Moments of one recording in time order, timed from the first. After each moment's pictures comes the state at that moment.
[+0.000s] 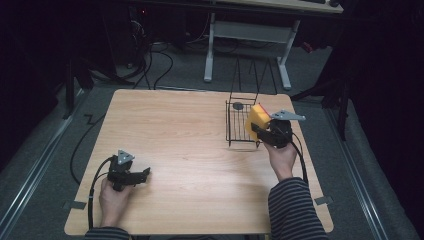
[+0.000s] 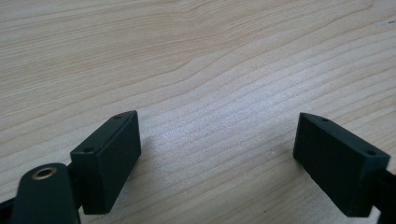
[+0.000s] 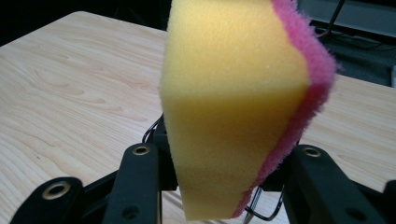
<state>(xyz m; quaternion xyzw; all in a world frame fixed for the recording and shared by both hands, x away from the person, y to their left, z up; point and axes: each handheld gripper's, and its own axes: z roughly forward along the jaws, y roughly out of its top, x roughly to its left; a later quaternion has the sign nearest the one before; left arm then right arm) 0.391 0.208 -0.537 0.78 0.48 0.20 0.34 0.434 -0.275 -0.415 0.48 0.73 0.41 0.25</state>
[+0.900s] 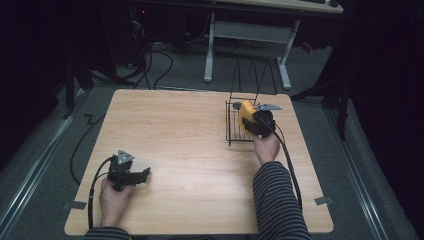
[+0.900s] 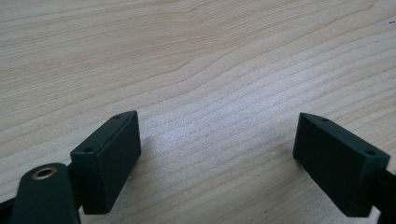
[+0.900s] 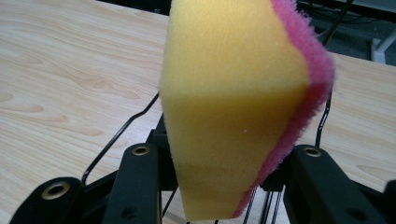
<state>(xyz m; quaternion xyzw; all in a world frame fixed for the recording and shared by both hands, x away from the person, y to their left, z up) 0.391 0.208 -0.537 0.78 0.48 0.20 0.34 0.498 -0.251 -0.453 0.52 0.73 0.36 0.26</state>
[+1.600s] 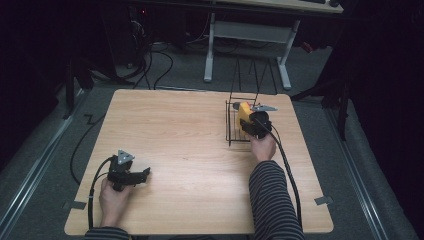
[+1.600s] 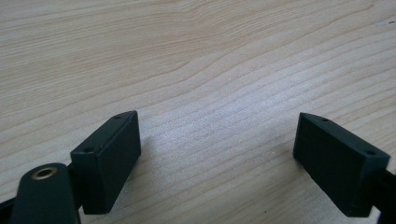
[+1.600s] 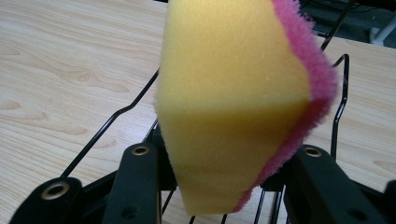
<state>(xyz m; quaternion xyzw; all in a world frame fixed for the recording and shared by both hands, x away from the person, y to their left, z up) 0.391 0.208 -0.537 0.78 0.48 0.20 0.34 0.508 -0.247 -0.470 0.53 0.73 0.35 0.26</state>
